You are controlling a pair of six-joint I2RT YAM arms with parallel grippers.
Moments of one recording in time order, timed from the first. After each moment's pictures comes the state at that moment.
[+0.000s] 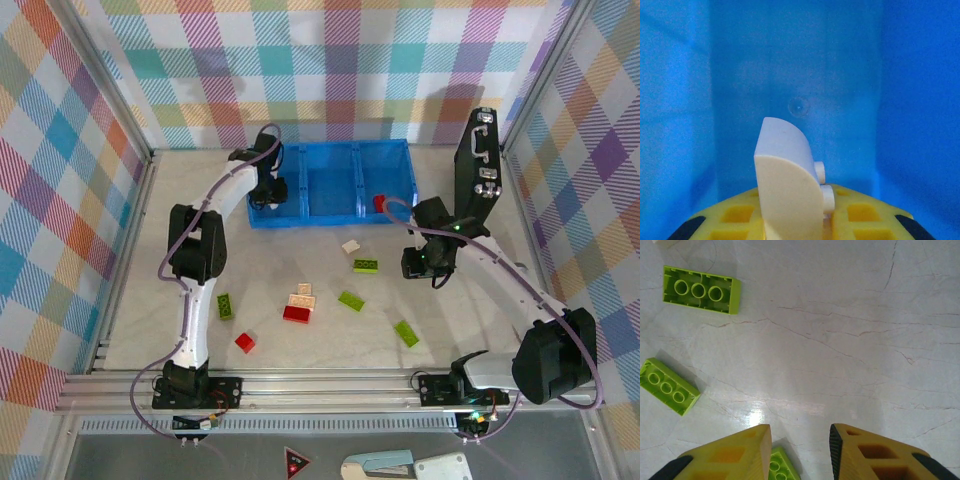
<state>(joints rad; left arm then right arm) -0.28 2.32 2.05 -0.94 0.01 -0.35 0.38 1.31 1.04 -1.02 -0.01 0.24</state>
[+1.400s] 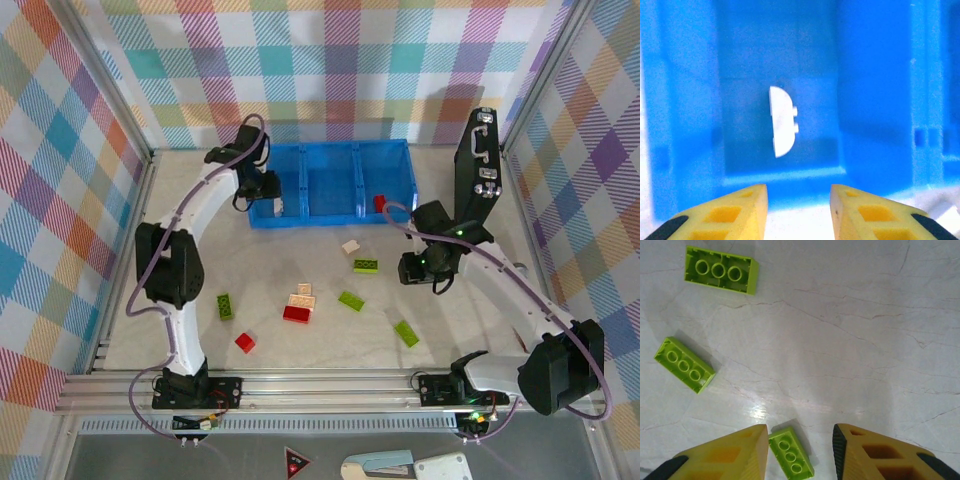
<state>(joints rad) -0.29 1.95 1.80 -0.92 0.04 -0.33 0.43 1.25 1.05 -1.08 -0.05 0.27</state>
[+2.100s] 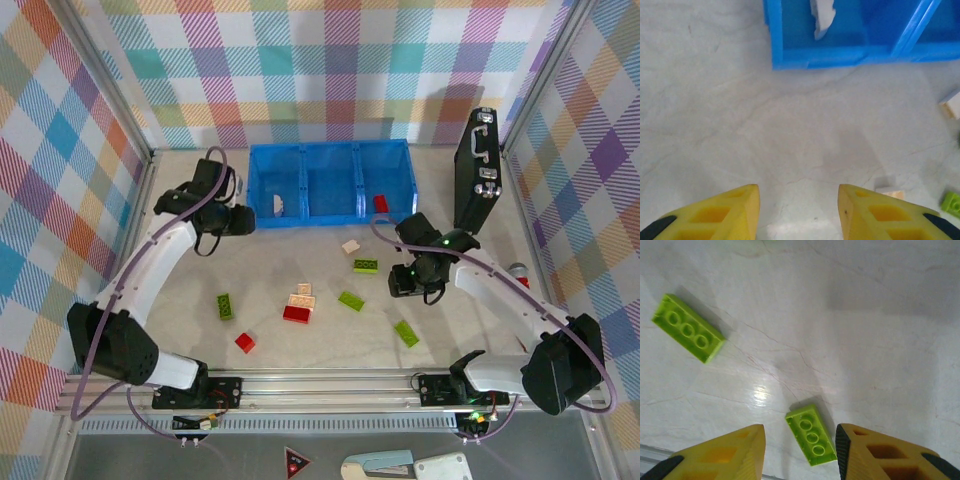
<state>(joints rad) -0.26 1.36 1.26 -0.94 0.00 -0.24 0.55 1.26 0.95 -1.08 -0.05 0.38</state>
